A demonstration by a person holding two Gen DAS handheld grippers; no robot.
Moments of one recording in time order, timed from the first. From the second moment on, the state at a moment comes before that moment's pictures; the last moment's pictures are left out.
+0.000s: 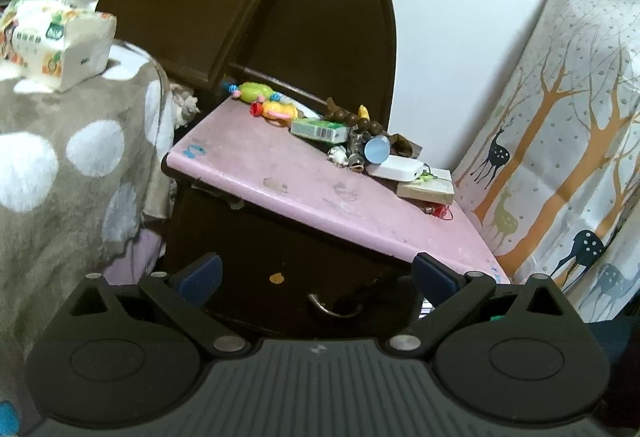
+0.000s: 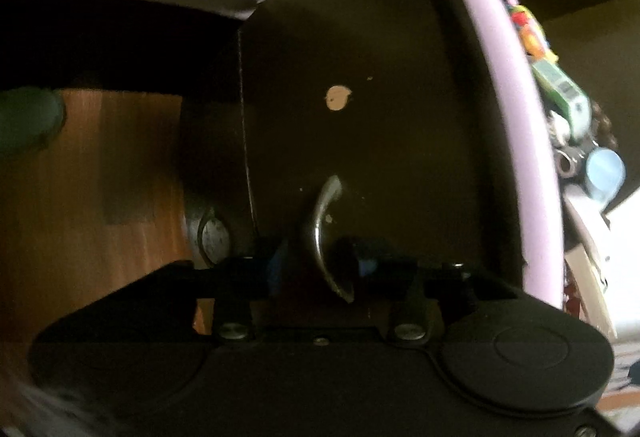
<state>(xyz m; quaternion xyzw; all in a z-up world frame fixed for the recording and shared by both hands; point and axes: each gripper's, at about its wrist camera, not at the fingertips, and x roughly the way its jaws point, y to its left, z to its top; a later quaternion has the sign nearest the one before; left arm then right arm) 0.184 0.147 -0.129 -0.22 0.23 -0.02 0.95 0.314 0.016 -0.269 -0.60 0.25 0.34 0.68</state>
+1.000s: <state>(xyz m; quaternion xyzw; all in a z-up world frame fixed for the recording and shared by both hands) 0.178 0.142 -0.121 -0.19 0.22 -0.03 0.96 0.197 -0.011 -0.249 -0.59 0.27 0.40 0.64</state>
